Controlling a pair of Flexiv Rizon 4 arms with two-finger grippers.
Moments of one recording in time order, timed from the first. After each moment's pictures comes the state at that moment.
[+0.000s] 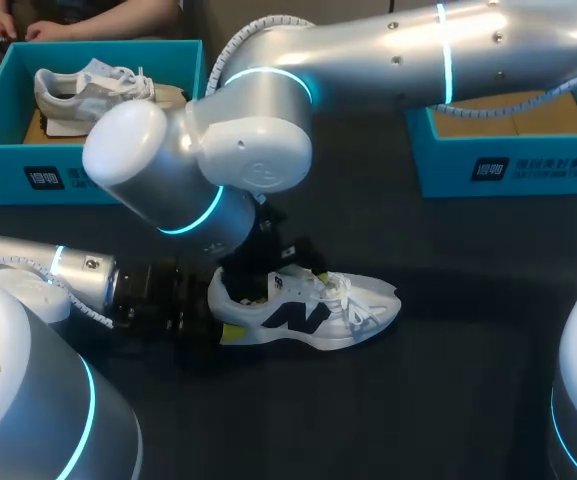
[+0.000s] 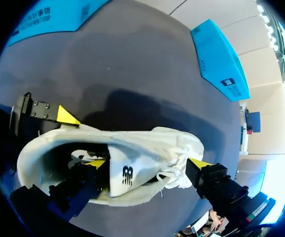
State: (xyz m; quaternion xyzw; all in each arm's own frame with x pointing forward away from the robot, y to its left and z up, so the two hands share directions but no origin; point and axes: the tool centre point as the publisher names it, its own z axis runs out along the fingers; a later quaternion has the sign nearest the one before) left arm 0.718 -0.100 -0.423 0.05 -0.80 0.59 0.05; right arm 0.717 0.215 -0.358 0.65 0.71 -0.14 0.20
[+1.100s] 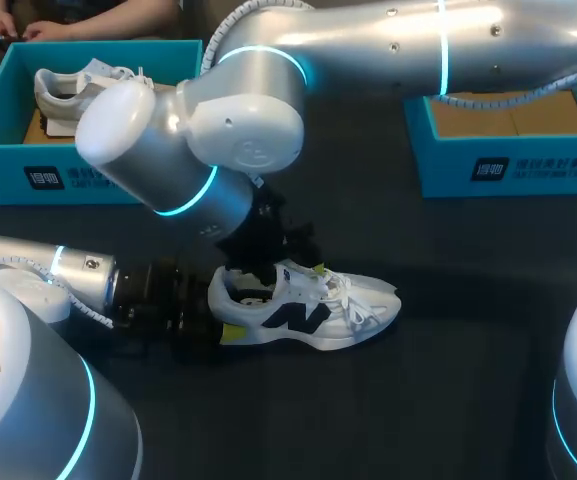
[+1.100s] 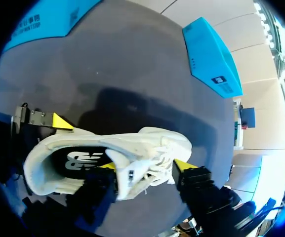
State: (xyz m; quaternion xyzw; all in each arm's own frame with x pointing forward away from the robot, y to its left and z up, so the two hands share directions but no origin) left arm 0.718 -0.100 -0.423 0.05 -0.80 0.59 0.05; right arm 0.720 0.209 -0.334 0.67 0.70 -0.16 0.20
